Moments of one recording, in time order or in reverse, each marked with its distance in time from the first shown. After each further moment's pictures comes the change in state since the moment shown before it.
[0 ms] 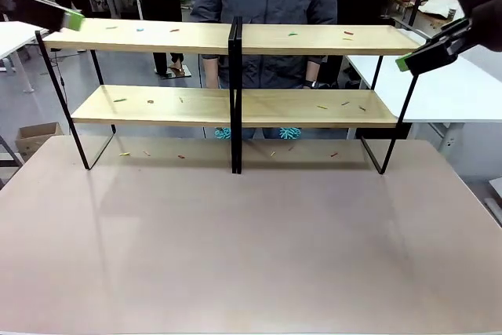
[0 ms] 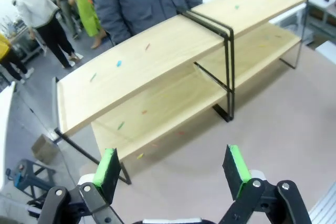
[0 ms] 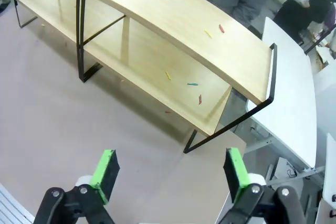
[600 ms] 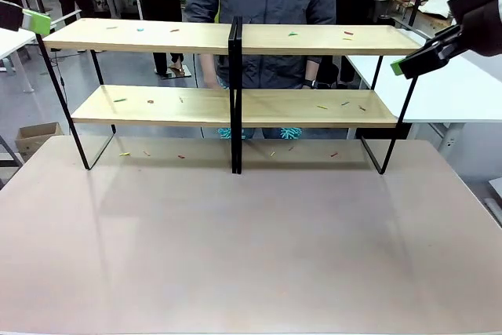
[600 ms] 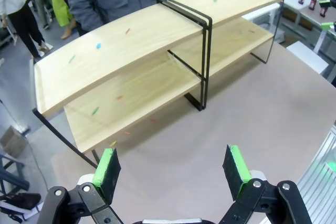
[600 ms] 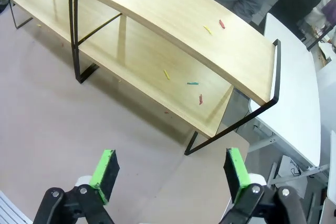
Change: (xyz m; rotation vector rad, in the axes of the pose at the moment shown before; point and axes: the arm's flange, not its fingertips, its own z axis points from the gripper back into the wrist) left arm -0.017 0.019 0.014 -0.140 0.021 0.089; right arm -0.003 -0.007 -0.020 0.003 0.004 -0.022
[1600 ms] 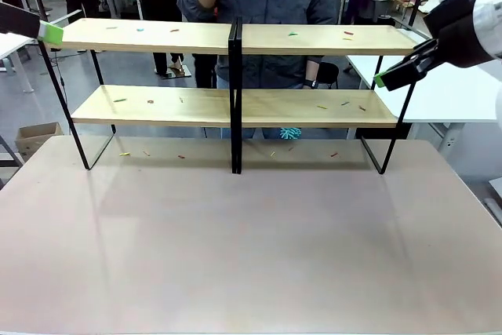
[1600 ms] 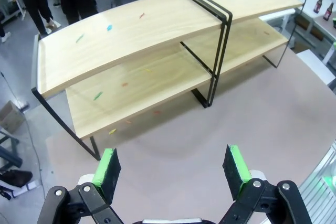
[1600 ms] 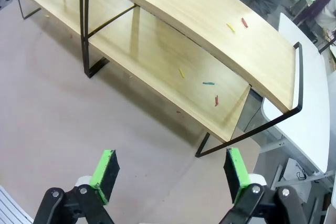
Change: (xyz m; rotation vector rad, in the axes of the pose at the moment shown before) left arm -0.002 0.004 -0.018 0.056 0.041 0.110; right arm 0.000 0.015 -0.023 0.052 0.024 0.028
